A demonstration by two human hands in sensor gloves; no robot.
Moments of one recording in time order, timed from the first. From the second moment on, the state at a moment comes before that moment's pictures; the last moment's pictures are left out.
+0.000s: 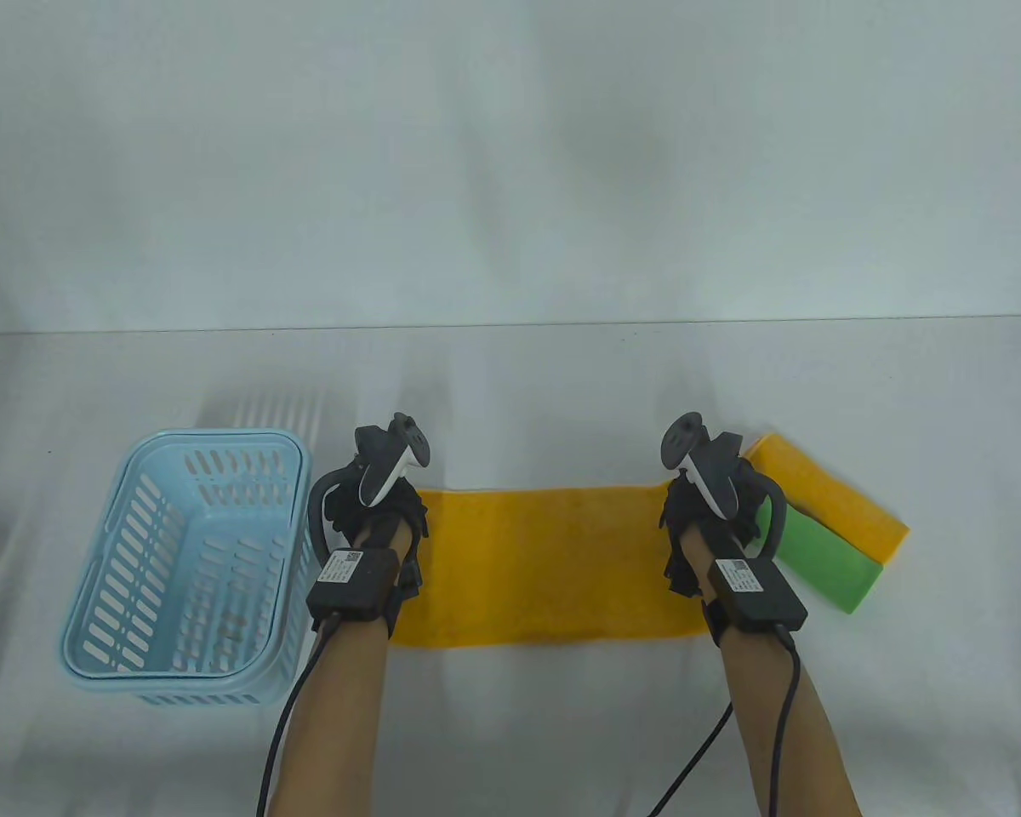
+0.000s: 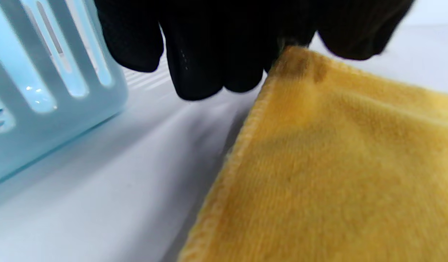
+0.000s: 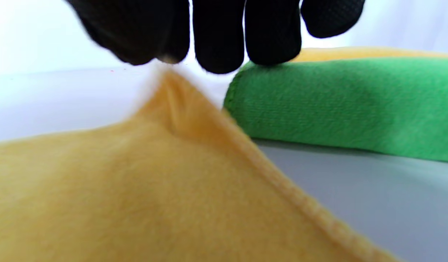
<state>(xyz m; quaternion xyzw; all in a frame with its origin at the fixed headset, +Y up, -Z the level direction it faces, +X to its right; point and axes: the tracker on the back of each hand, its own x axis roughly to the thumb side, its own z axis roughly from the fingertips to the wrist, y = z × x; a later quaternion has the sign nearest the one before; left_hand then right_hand) -0.174 -0.734 -0.478 -0.20 0.19 0.01 0.96 0.196 -0.717 -0.464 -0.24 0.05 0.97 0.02</state>
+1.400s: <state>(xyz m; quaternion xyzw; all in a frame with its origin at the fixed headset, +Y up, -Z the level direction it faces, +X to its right) -0.175 -0.627 -0.301 0.02 -0.05 0.14 0.99 0.102 -0.663 -0.337 0.06 0.04 0.99 0.14</state>
